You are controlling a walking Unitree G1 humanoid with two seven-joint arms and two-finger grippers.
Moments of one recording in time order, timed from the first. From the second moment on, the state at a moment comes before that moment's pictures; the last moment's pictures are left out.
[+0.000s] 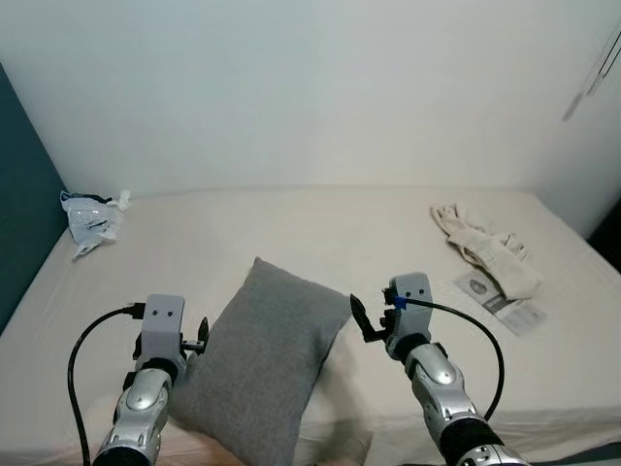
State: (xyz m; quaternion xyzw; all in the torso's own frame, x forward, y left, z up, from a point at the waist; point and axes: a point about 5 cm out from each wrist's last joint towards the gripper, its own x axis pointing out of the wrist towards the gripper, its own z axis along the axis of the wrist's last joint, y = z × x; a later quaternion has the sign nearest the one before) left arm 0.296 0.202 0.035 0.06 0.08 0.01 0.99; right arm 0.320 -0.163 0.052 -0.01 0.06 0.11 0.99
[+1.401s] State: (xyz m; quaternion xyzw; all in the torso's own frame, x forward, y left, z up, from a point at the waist) left arm 0.294 0.196 0.032 0.05 0.08 0.06 0.99; right arm 0.313 -0.160 0.032 0.02 0.12 0.07 0.99
